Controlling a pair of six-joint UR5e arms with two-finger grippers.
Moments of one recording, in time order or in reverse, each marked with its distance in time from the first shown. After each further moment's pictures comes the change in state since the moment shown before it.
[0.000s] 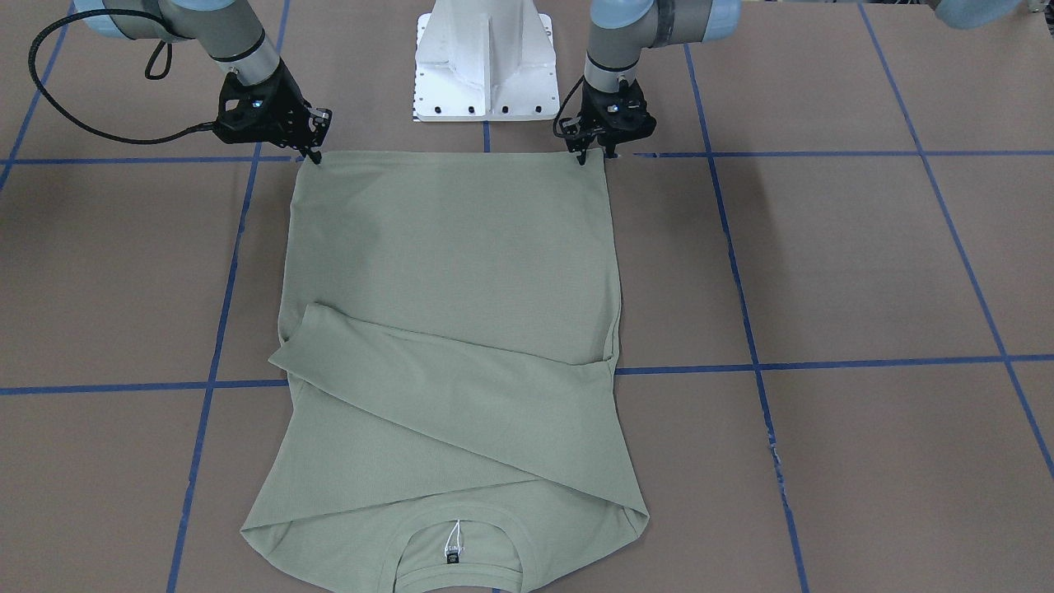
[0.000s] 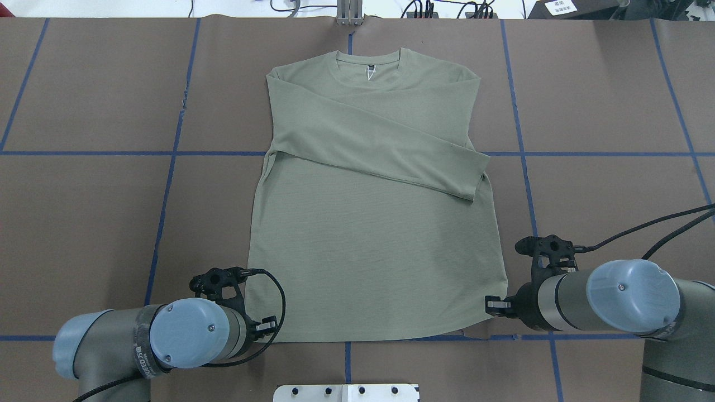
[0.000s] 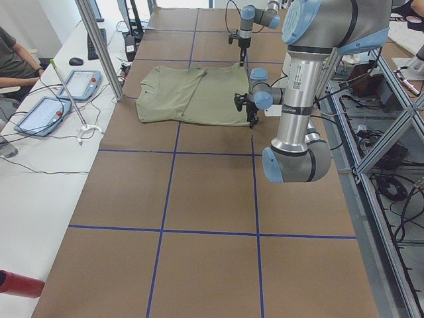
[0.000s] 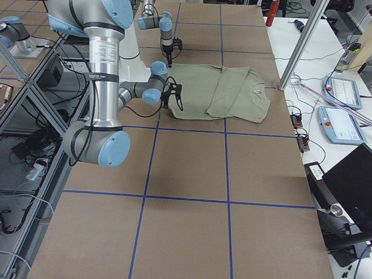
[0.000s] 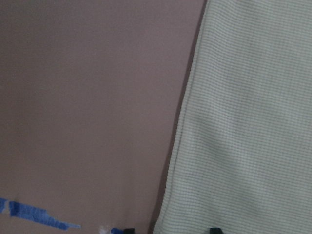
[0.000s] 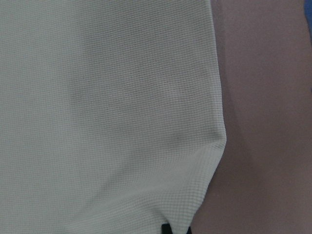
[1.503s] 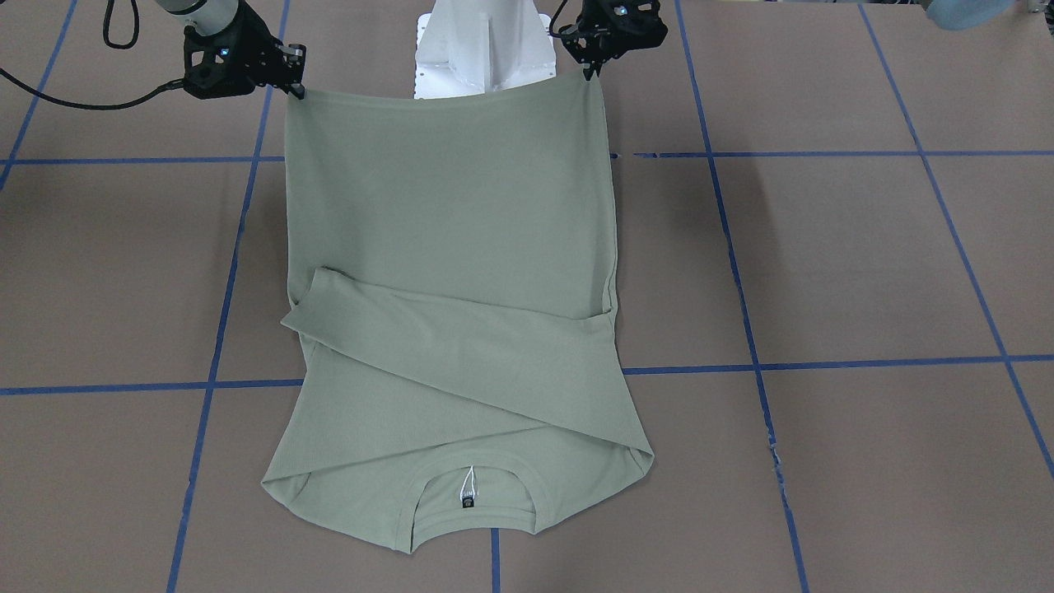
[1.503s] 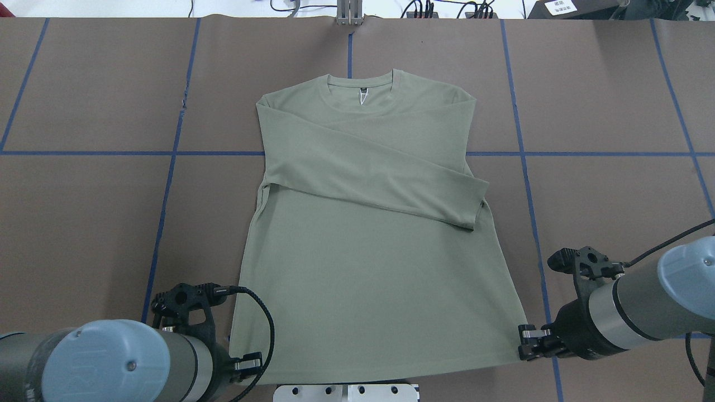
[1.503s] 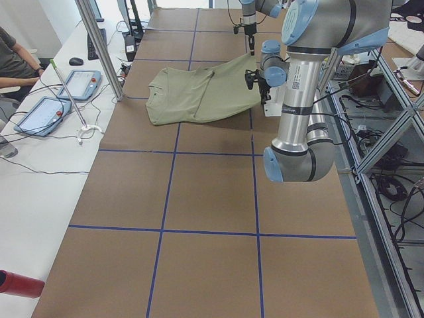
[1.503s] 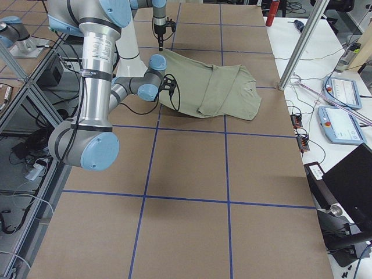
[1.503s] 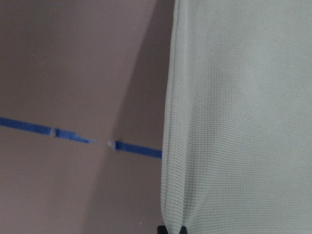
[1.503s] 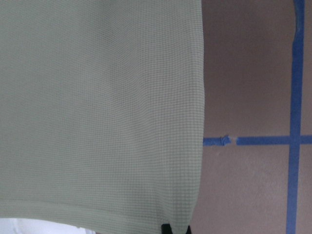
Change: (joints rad) left arm 0.062 -0.003 -0.376 0.294 -0.059 -0.004; right arm 0.058 -0.114 0.164 0.002 0.351 0.000
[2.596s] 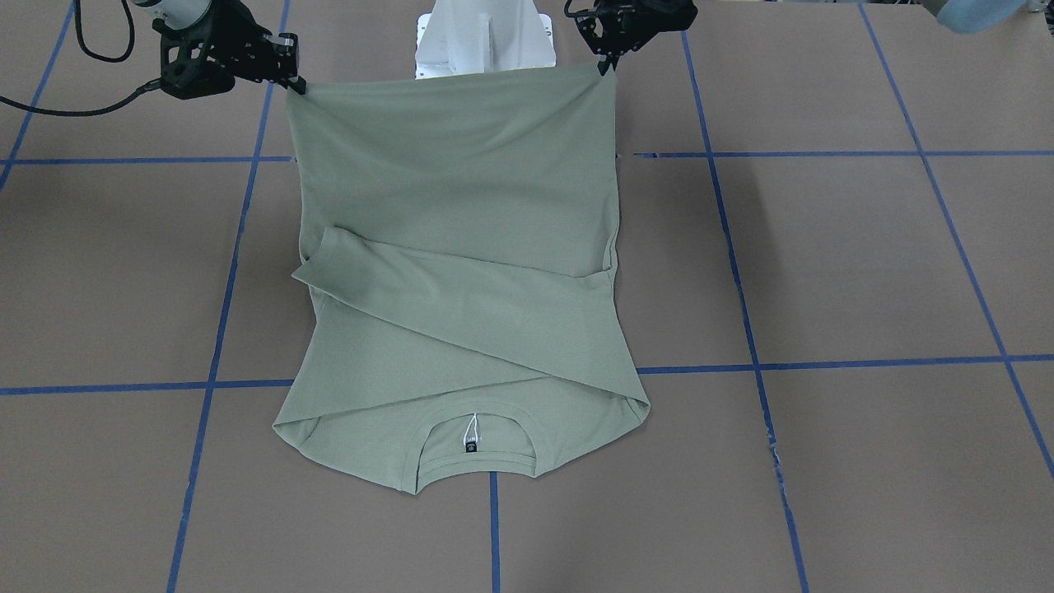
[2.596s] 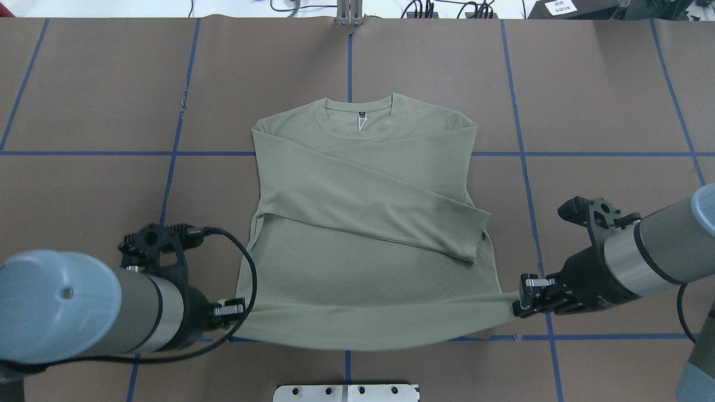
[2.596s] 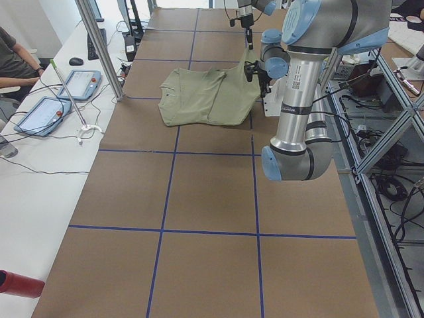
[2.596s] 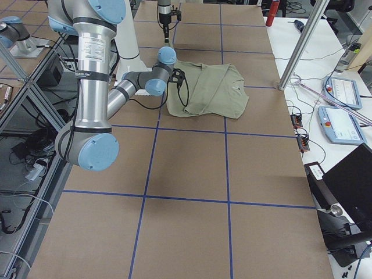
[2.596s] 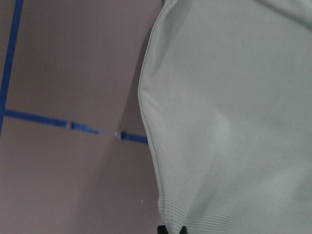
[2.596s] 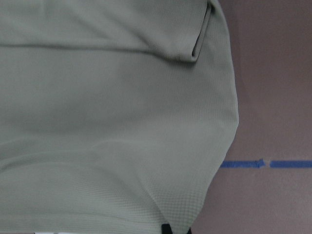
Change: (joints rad) left arm -0.206 -0.054 -0.034 0.069 -0.037 0.143; right arm 0.220 0.103 -0.039 0.001 0.125 -0.014
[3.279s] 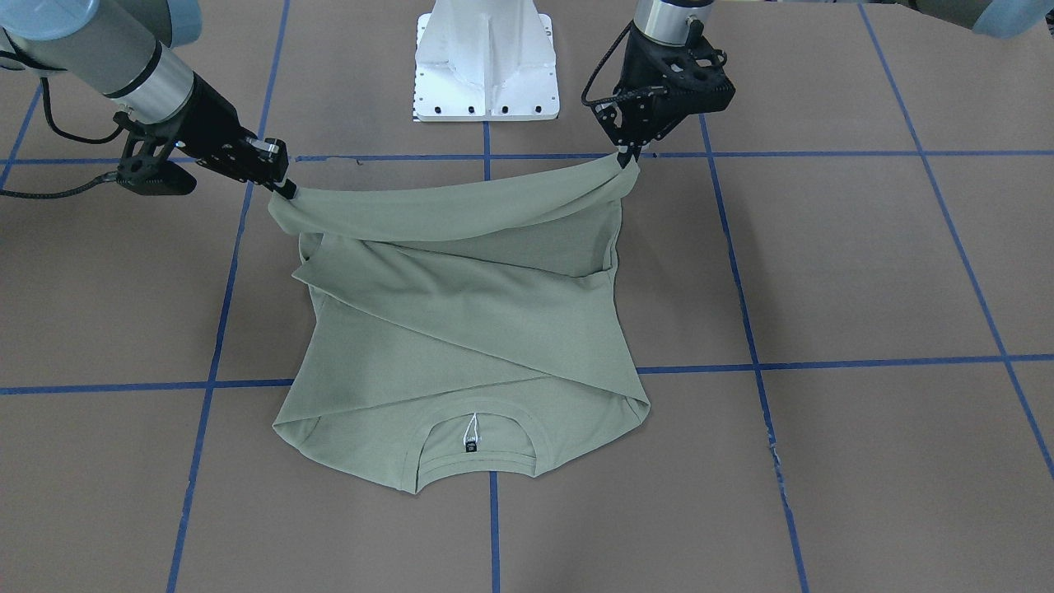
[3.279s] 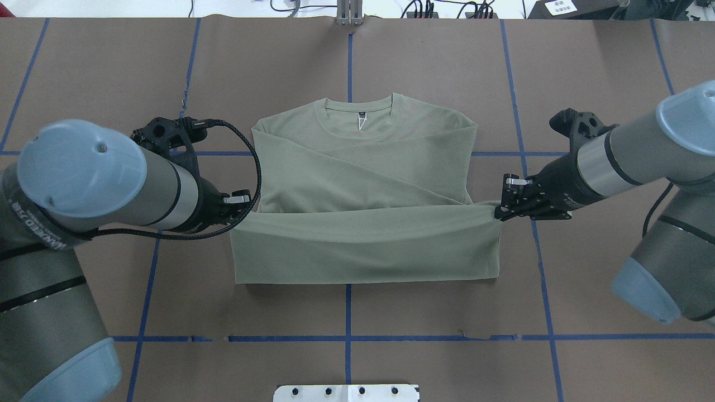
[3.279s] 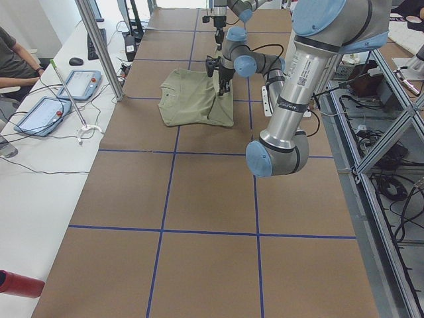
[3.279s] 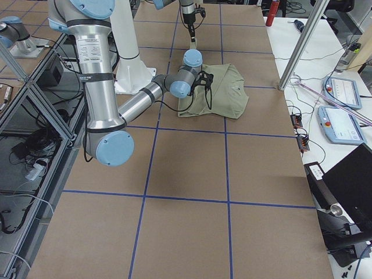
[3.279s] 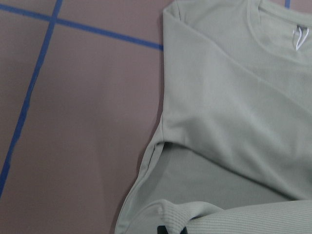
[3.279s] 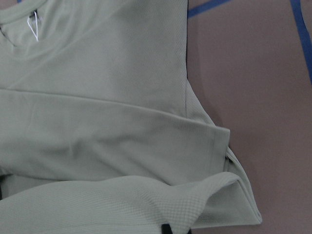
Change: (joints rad) left arm -0.248 -0.101 0.219 -0.115 -0.039 0.111; right arm 0.202 0.241 -0.256 -0.001 0.000 -0.001
